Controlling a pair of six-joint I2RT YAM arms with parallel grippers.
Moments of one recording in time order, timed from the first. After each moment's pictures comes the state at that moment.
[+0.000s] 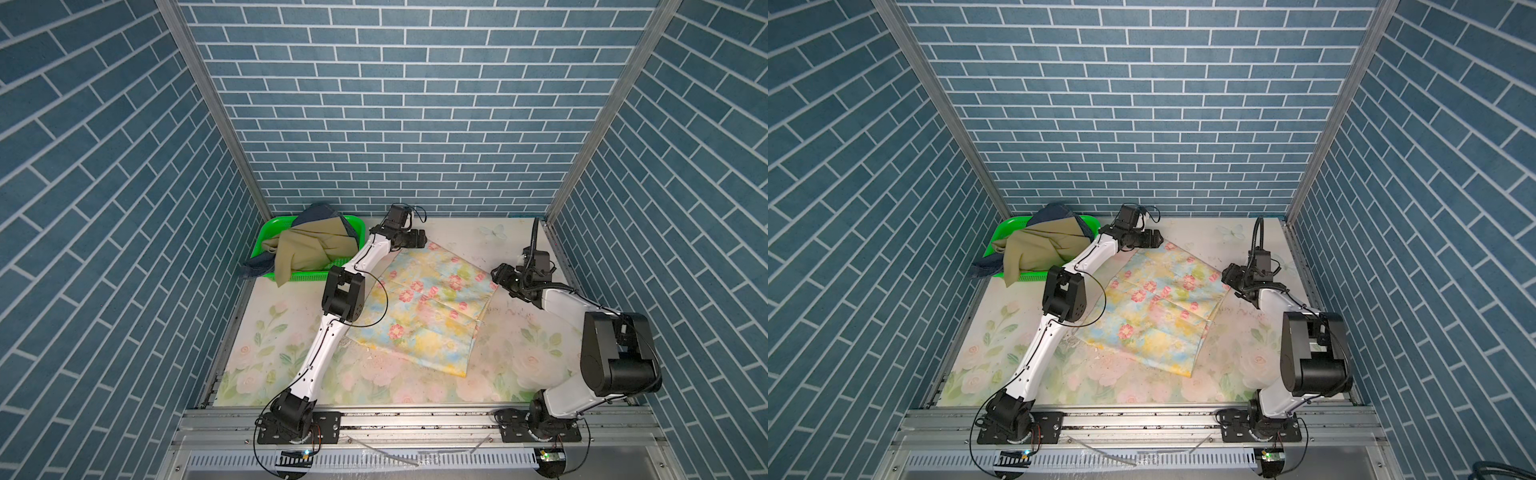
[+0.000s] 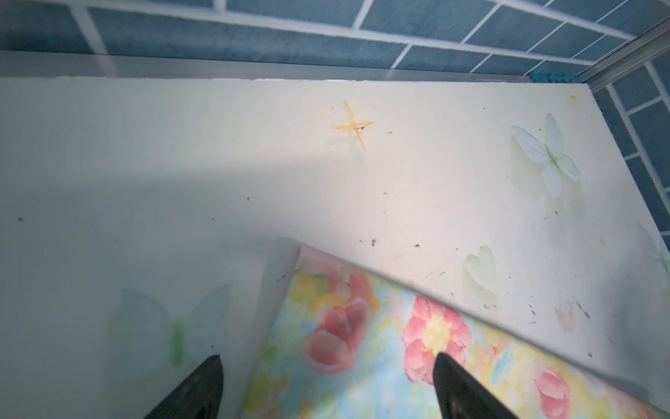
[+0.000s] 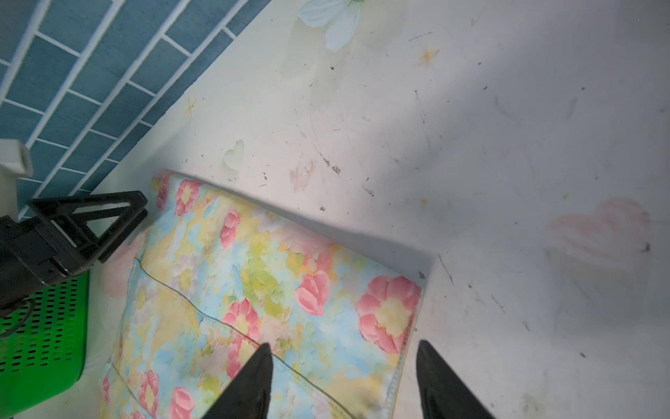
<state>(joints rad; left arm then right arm) -0.42 2.79 2.59 -0.55 0.27 -0.36 0.07 1.58 0.83 -0.04 -0.20 0.54</state>
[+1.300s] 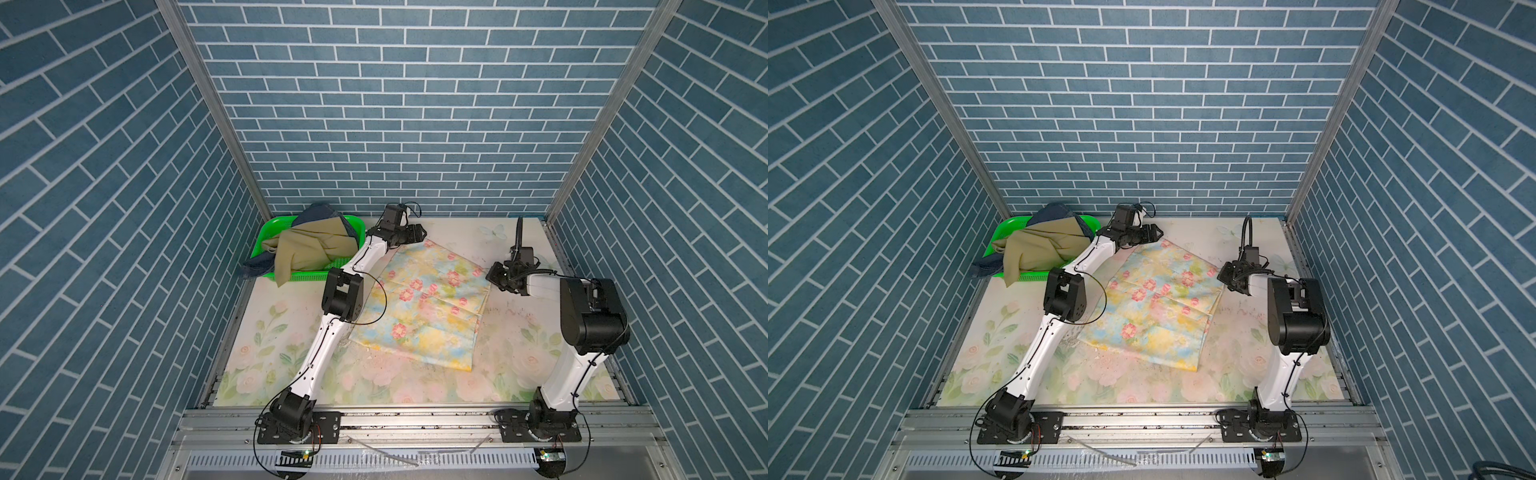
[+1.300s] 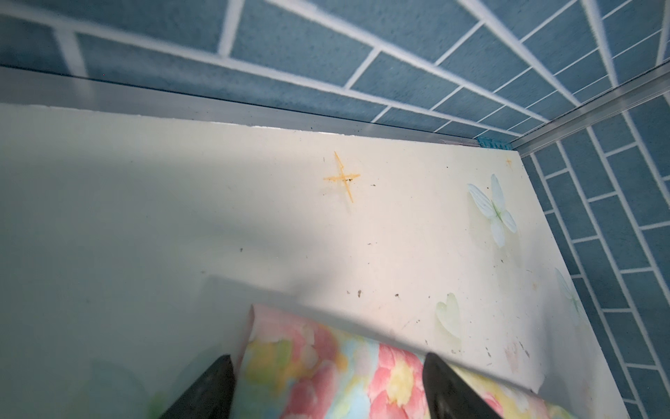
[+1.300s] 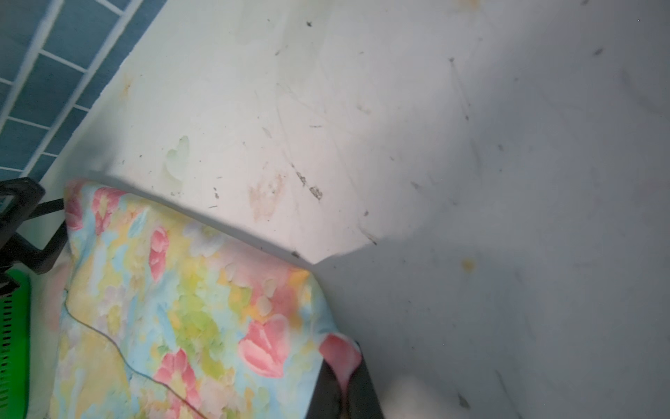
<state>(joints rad) -0.40 2.86 2.65 -0.43 0.37 -0.48 0.08 1.88 0.99 0.05 -0.24 0.51</state>
